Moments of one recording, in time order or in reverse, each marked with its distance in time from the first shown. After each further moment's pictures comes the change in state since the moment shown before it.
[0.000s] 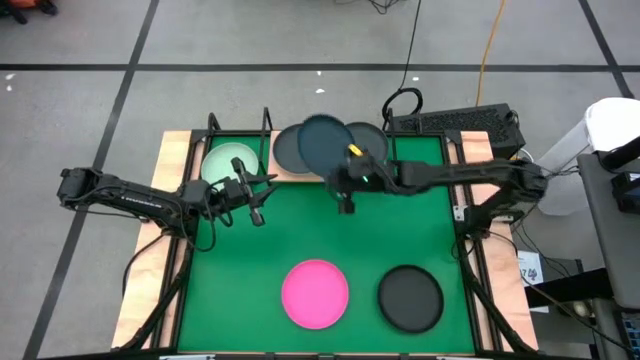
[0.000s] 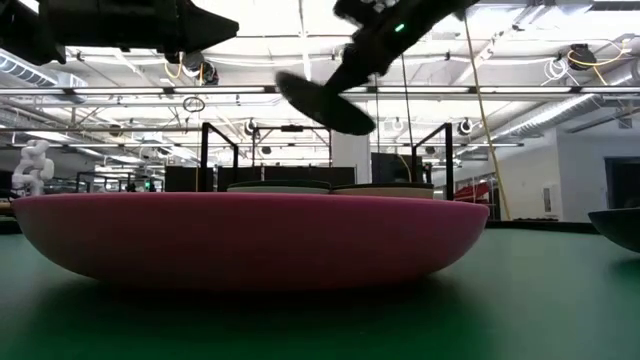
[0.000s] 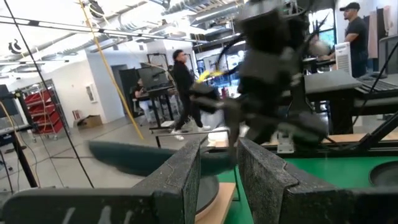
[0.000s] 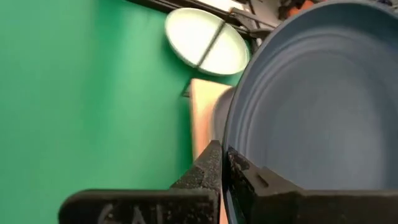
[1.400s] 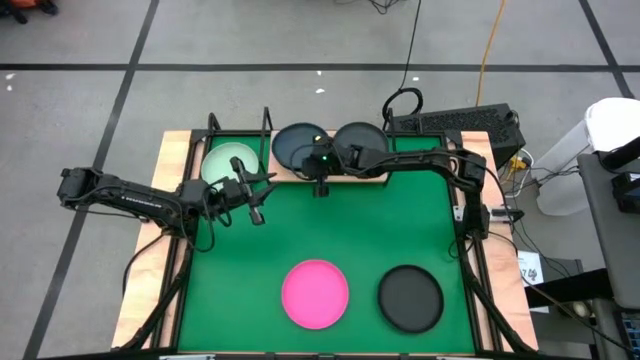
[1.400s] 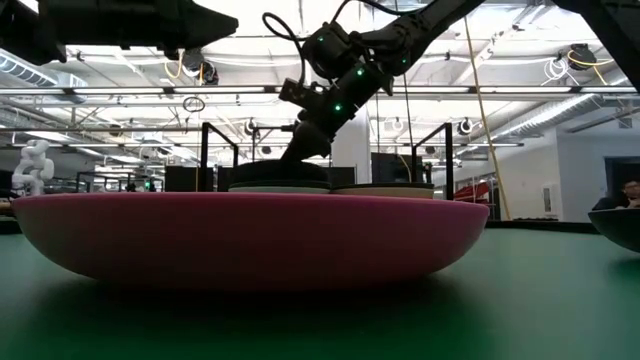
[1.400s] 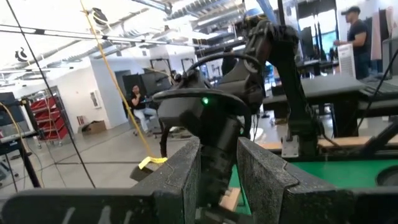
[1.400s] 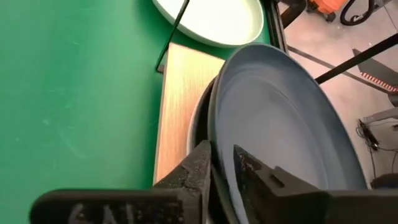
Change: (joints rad) left arm 0.000 -0.001 0.000 0.025 -0.005 0.031; right arm -0.174 0.424 0.247 0.090 -0.132 -0.174
